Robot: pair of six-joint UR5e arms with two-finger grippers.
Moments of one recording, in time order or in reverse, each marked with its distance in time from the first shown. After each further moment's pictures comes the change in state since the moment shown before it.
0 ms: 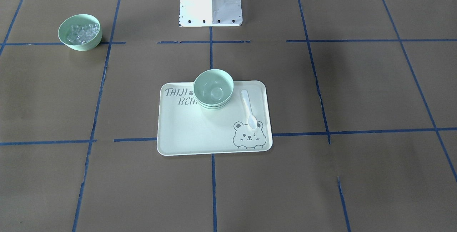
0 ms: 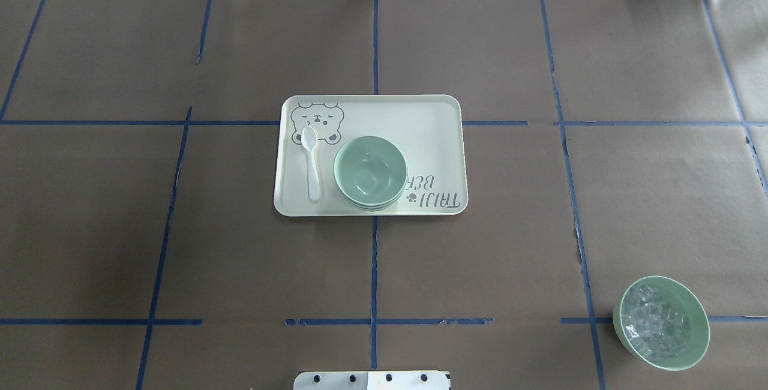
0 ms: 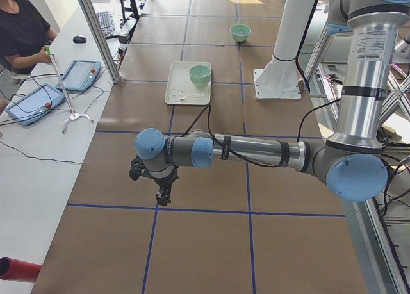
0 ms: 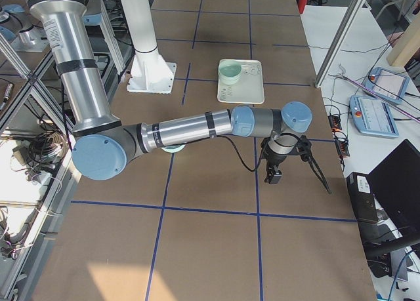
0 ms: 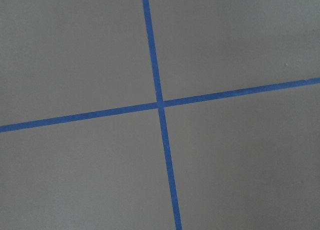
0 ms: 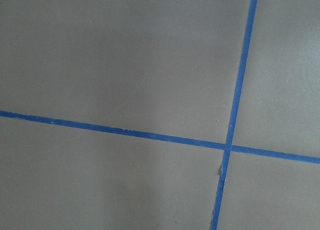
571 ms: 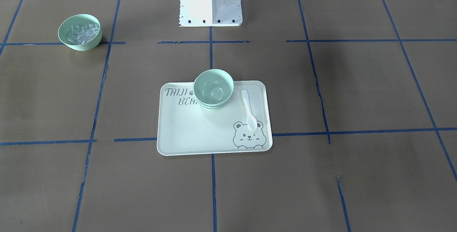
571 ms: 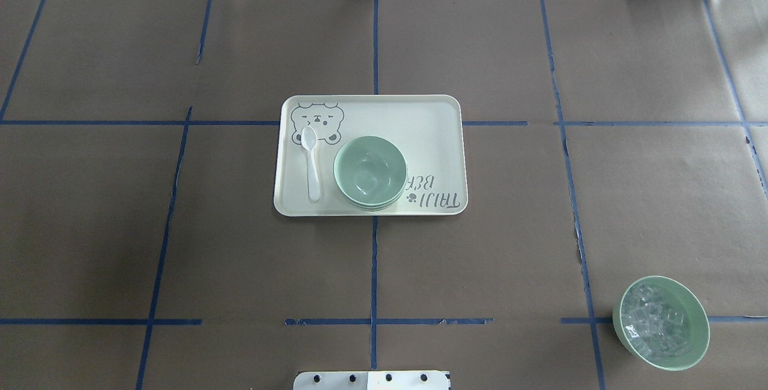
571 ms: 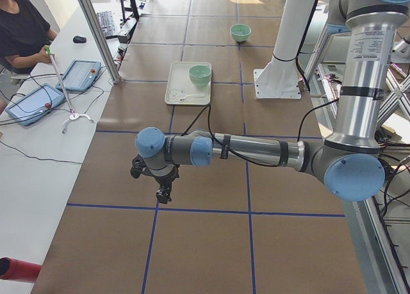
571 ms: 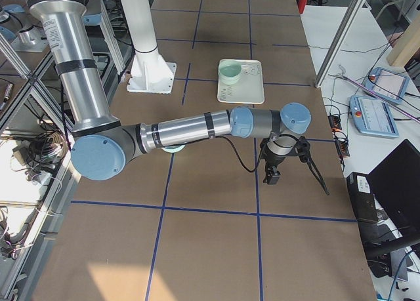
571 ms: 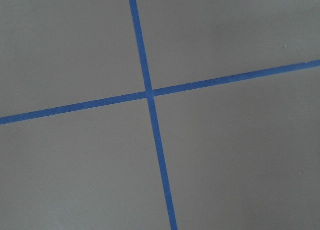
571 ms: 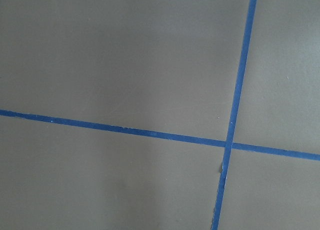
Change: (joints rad) left arm 0.003 -0.016 0.000 0.001 0.007 -0.006; right arm -0.001 -0.006 0.000 0.001 0.005 0.009
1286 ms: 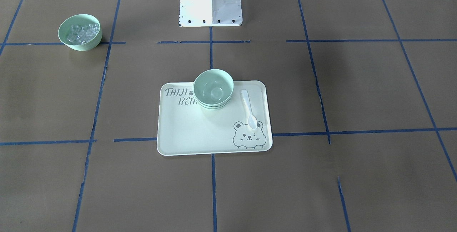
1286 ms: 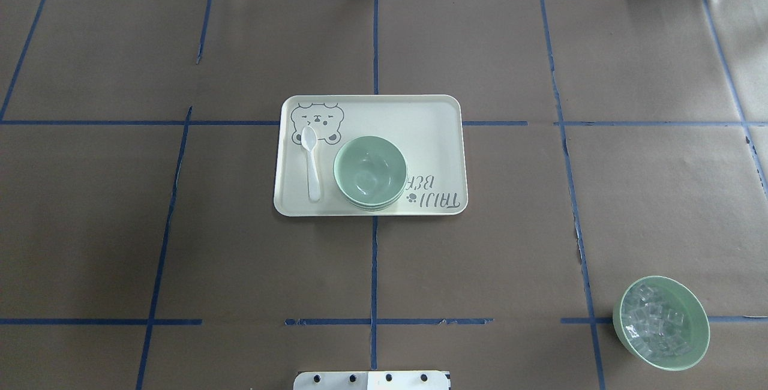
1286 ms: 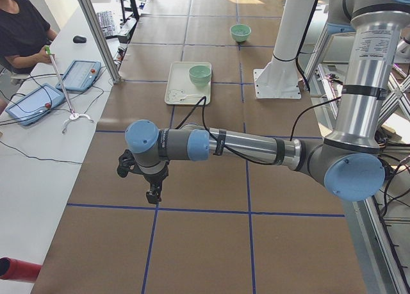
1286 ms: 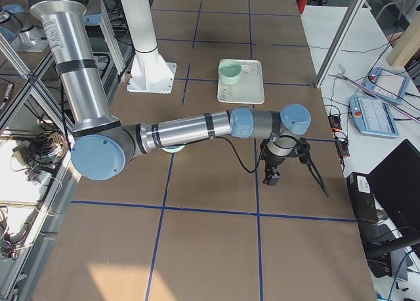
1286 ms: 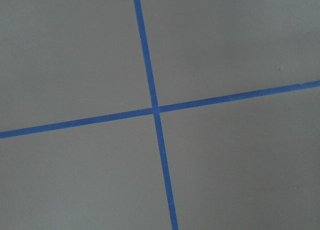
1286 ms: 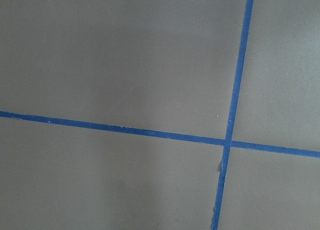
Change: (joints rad) left arm -0.098 -0.045 -0.004 0.054 0.002 0.001; right arm -0.001 -0.001 -0.004 0.001 0.003 0.006
